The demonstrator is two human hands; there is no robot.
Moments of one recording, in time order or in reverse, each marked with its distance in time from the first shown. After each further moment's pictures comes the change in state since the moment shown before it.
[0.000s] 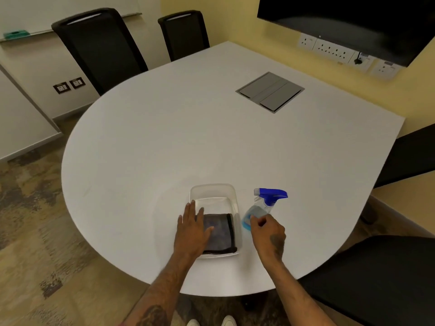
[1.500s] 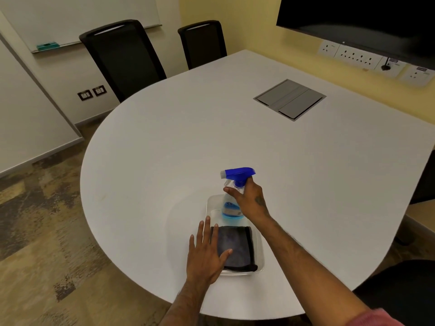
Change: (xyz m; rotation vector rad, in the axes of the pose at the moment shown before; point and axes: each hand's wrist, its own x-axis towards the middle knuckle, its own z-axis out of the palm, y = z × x) left_hand 0.004 -0.040 0.057 0.074 0.050 -0.004; right_hand 0.051 -0.121 0.065 0.153 -0.422 -0.264
